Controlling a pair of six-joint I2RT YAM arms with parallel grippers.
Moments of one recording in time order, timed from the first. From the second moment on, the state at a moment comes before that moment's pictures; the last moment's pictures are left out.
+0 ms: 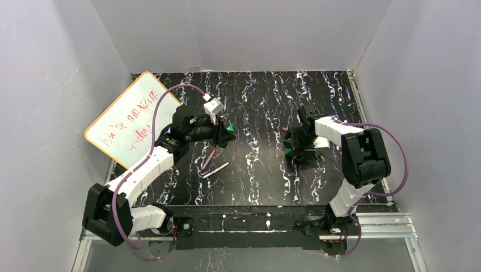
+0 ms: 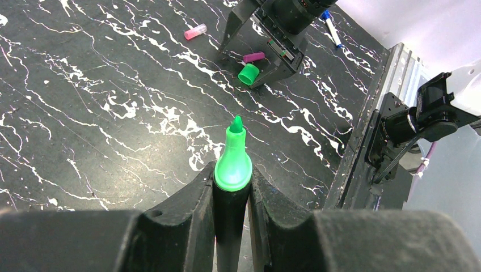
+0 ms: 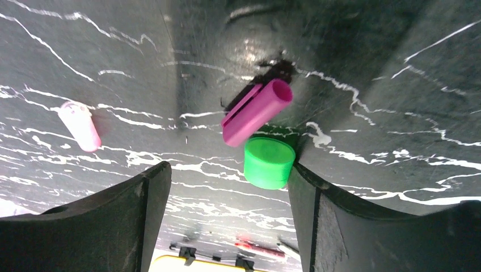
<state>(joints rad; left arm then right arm) -0.46 1.22 0.83 -0.01 0.64 -0.13 0.27 1.73 1.03 -0.66 -0.11 1.77</state>
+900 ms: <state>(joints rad) -0.46 1.22 0.83 -0.01 0.64 -0.13 0.22 1.74 1.01 -0.71 -0.17 1.75</state>
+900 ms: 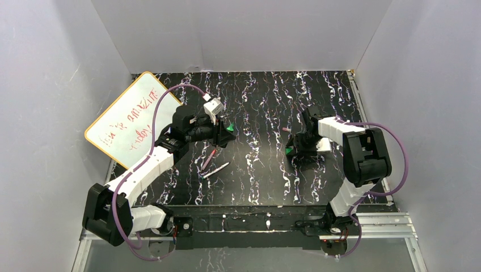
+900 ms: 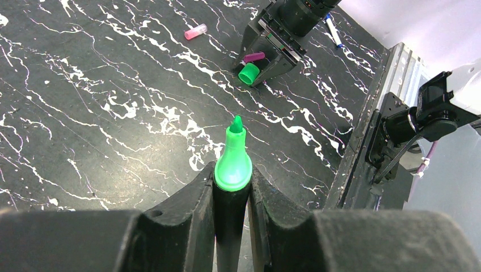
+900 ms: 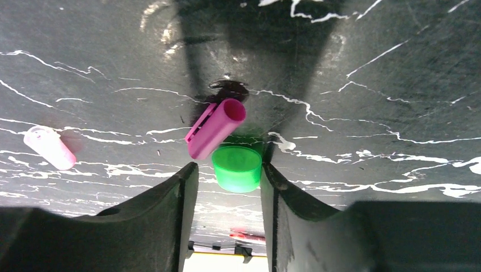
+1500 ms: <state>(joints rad) -0.46 1.22 0.83 -0.01 0.64 -0.13 0.21 1.75 1.00 -0.71 -0.22 1.74</state>
